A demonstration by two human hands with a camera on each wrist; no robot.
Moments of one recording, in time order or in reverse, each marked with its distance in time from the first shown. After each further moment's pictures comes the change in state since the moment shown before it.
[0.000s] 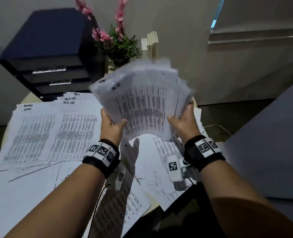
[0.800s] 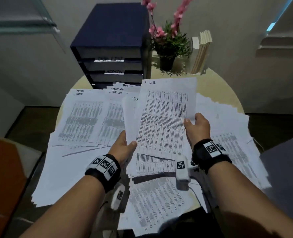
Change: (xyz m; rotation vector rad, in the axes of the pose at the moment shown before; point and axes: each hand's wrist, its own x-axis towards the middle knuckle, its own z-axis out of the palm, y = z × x) left_hand -0.041 -0.012 -0.163 0.388 -0.210 -0.330; right_hand -0.008 0.042 0.124 -0.456 0.134 0.017
